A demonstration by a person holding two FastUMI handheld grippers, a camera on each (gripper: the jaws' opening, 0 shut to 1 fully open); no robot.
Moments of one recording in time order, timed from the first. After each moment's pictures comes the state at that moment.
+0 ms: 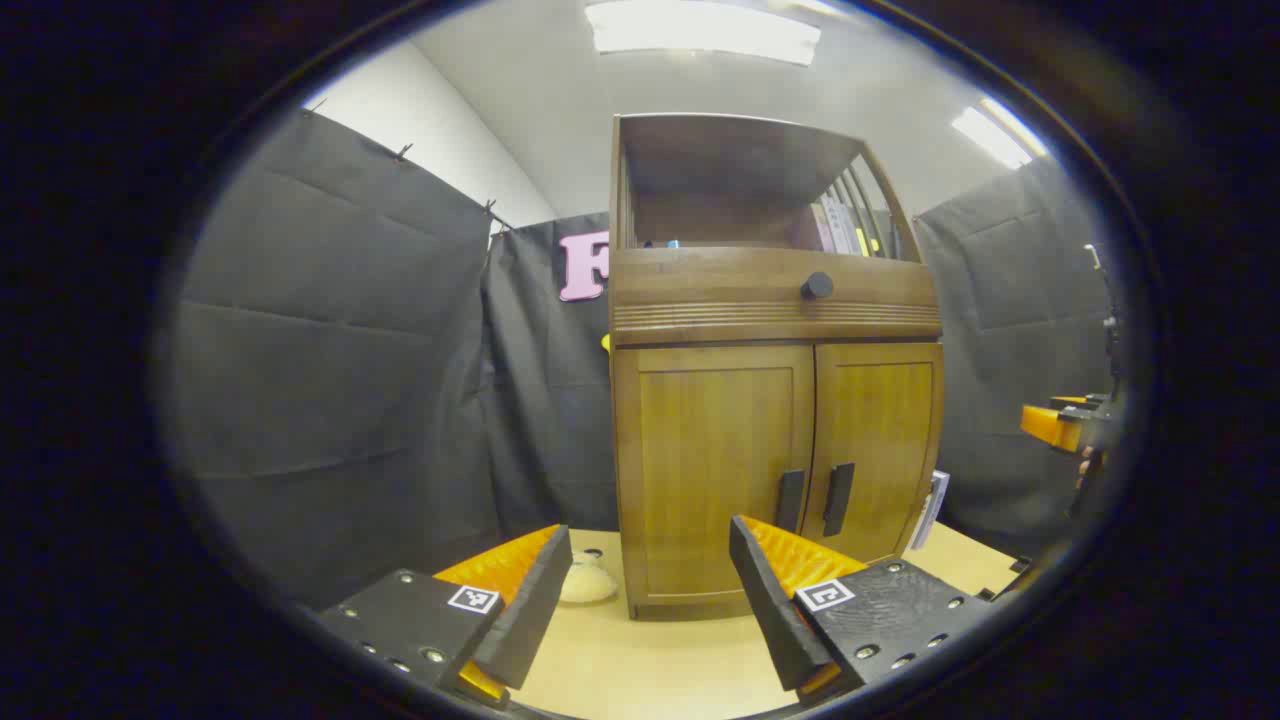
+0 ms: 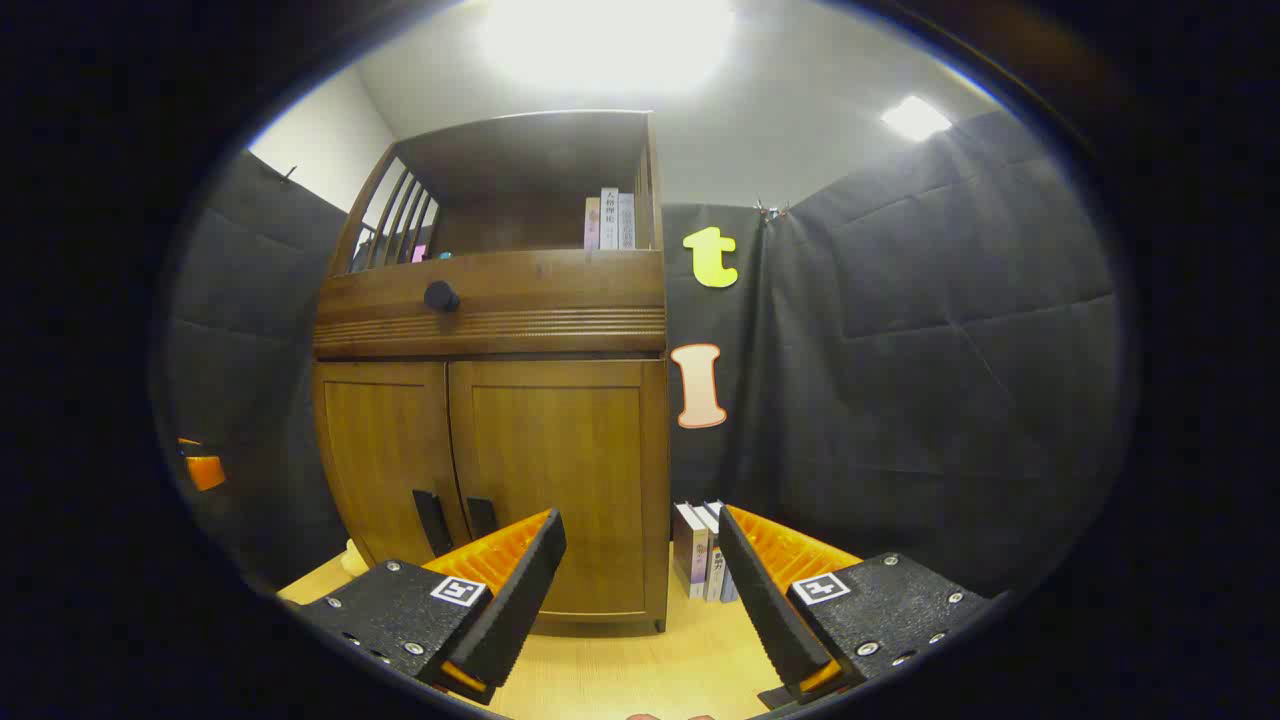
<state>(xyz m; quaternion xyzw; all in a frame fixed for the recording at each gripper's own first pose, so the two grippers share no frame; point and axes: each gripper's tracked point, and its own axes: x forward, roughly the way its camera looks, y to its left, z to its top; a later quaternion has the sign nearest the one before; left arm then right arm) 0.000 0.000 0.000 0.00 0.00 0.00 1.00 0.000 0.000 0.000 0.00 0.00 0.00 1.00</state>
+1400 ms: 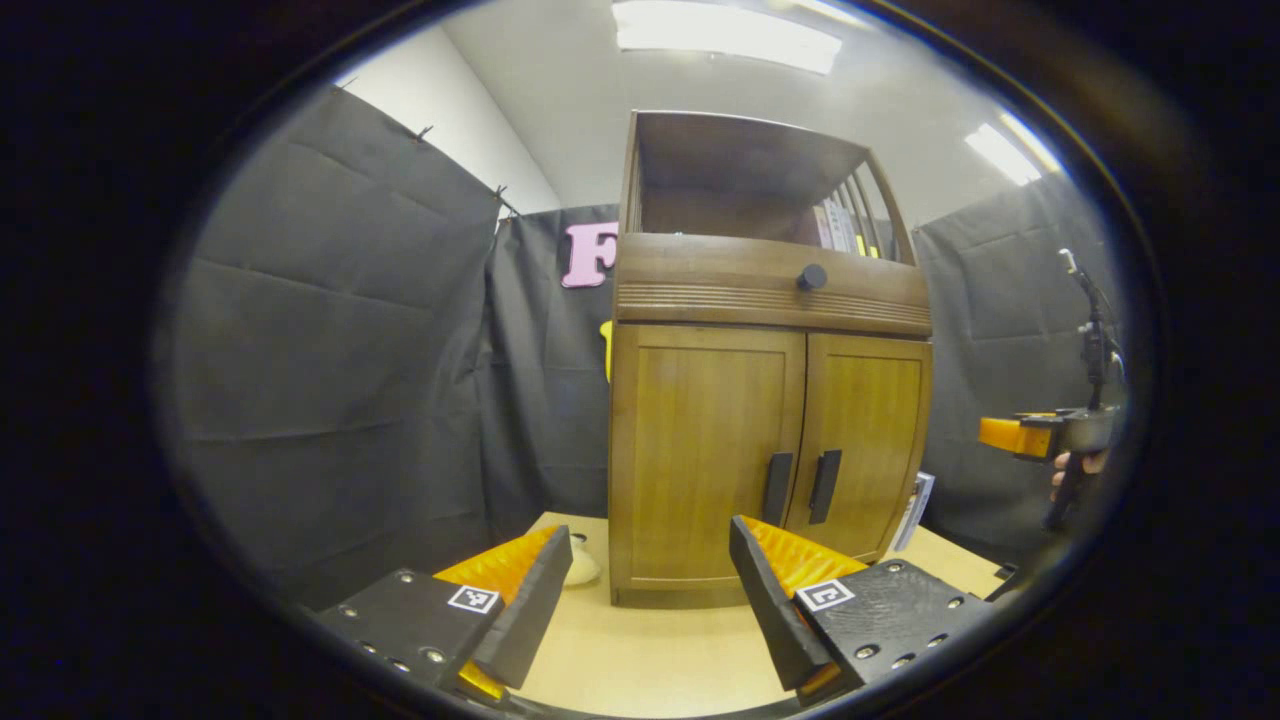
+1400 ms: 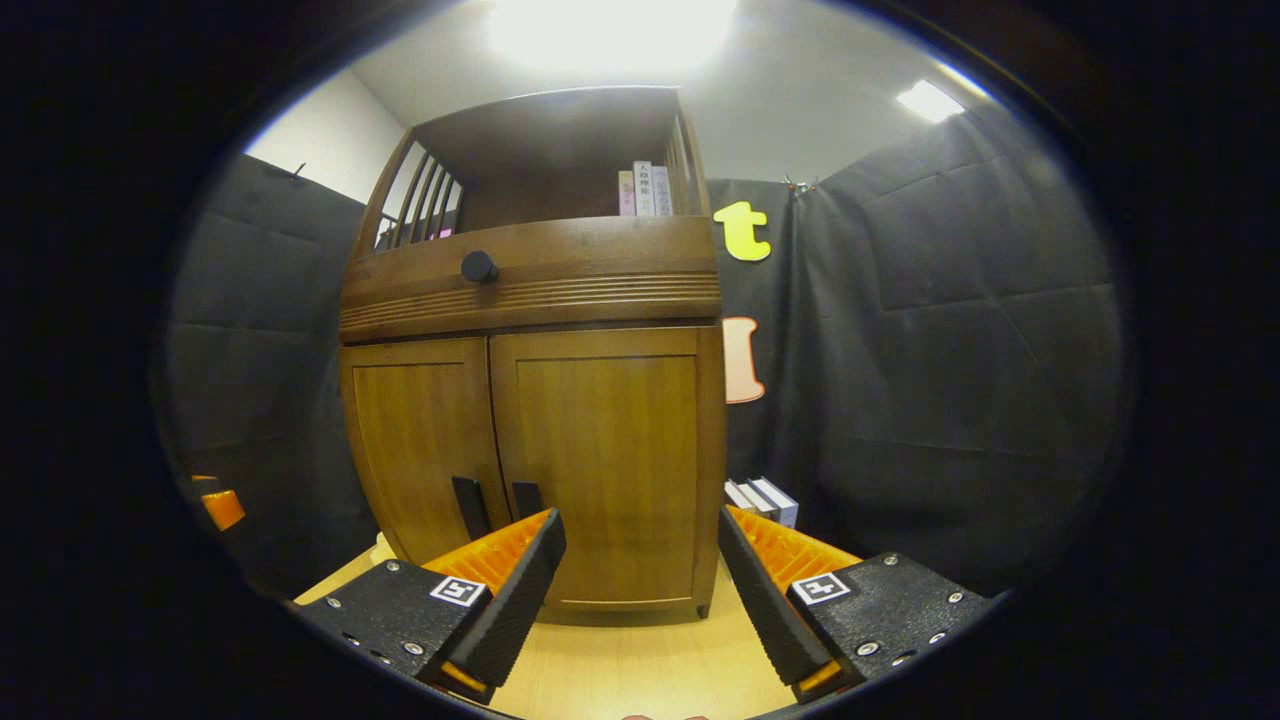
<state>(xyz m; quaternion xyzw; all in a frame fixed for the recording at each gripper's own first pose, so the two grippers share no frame) -0.038 0.004 -0.035 -0.03 0.01 -0.01 1.00 0.021 0.055 -0.017 0.01 0.02 0.05 1.00</state>
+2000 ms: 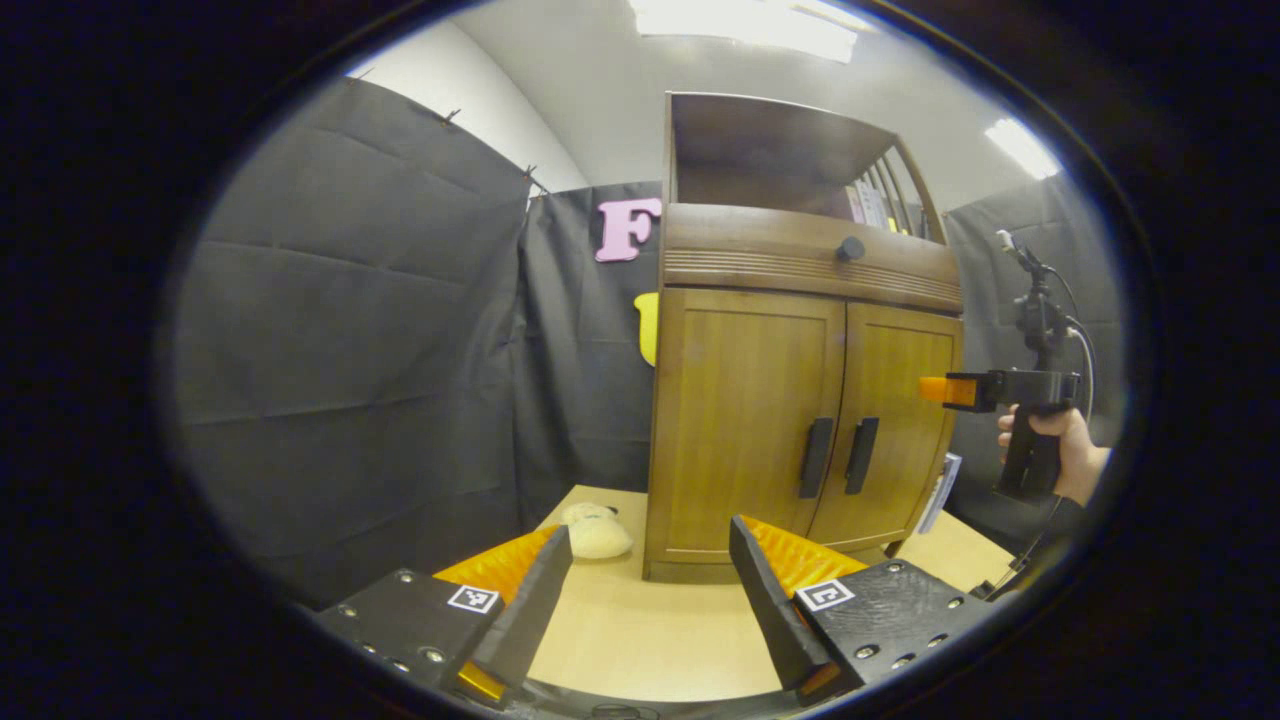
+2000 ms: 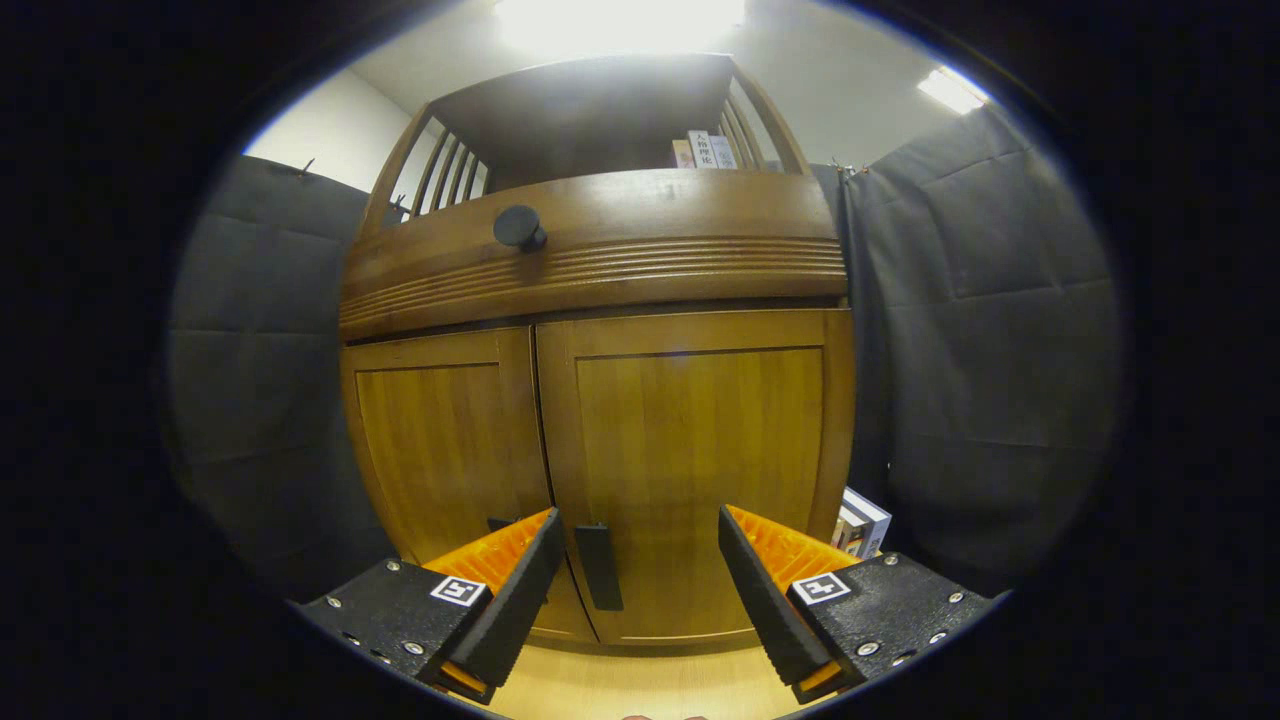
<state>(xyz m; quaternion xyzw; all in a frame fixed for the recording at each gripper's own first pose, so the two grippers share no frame) -0.045 0.050 -0.071 -0.03 0.05 0.04 1.00 0.118 0.137 -0.027 0.02 0.03 0.10 0.99</state>
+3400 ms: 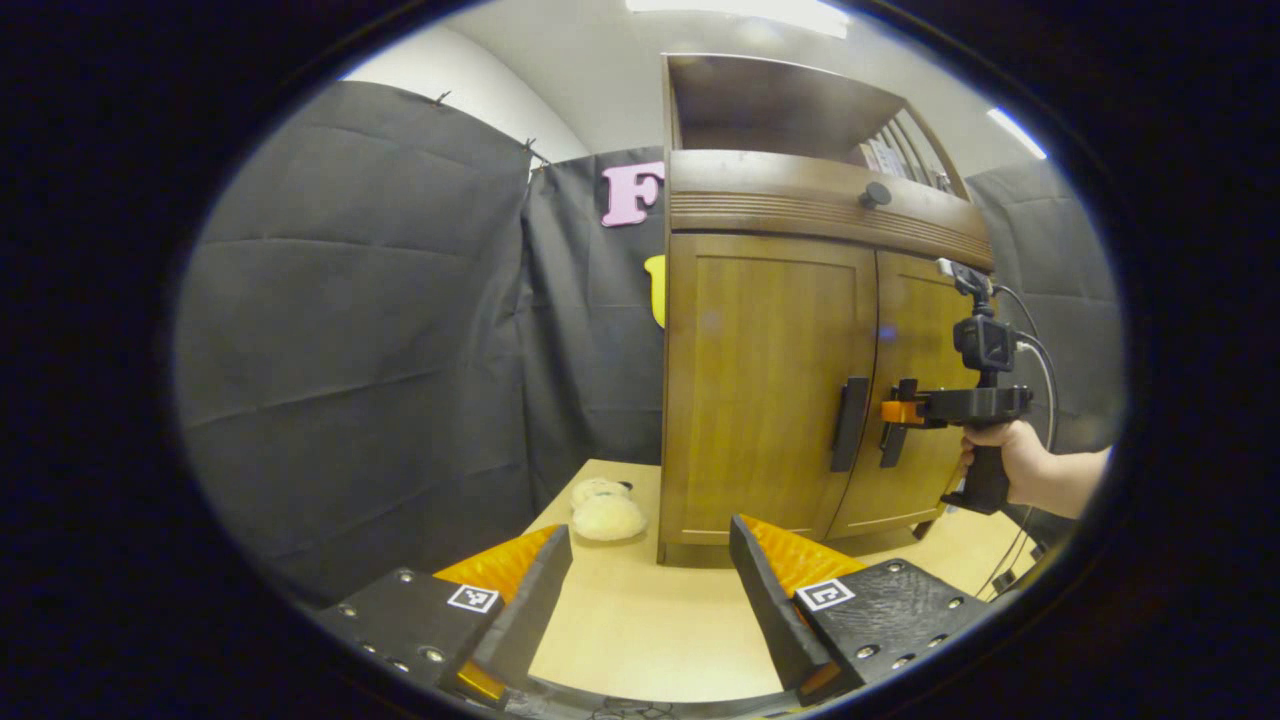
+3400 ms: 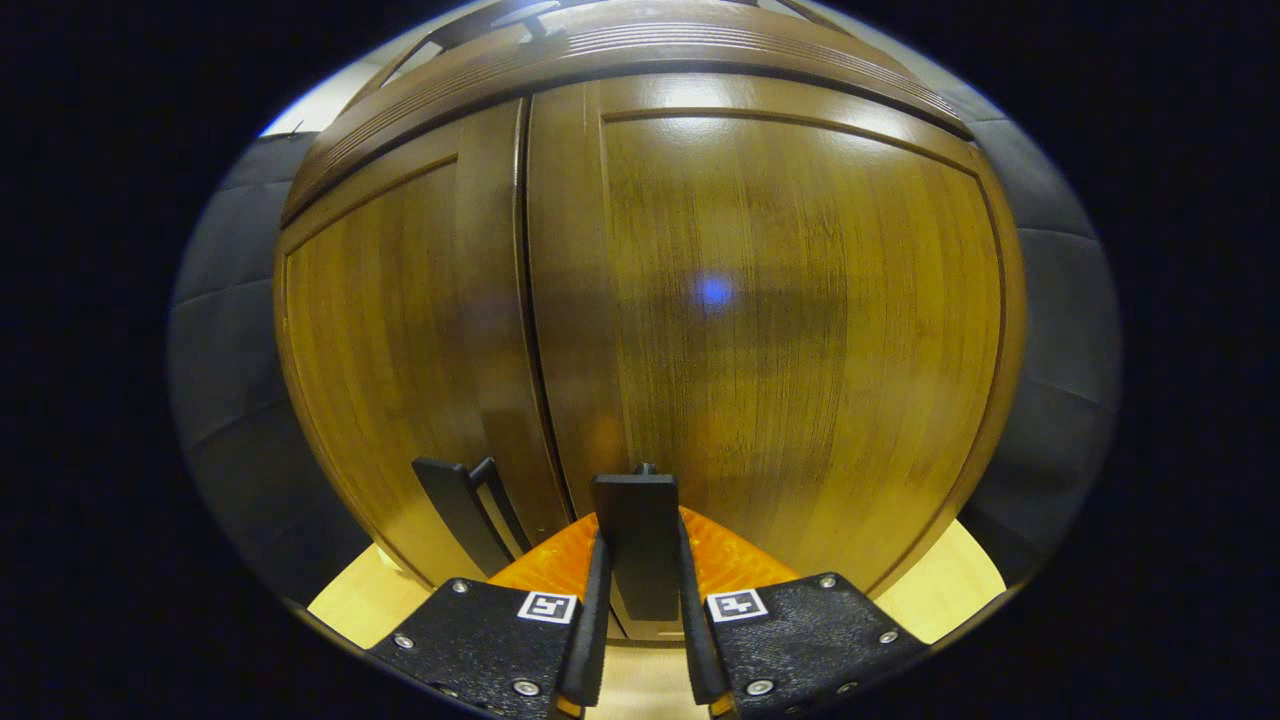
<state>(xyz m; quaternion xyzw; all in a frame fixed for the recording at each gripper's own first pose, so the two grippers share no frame) 0.003 0.043 -0.101 -0.01 0.09 0.05 0.99 0.223 0.192 -0.126 0.01 0.13 0.13 0.98</state>
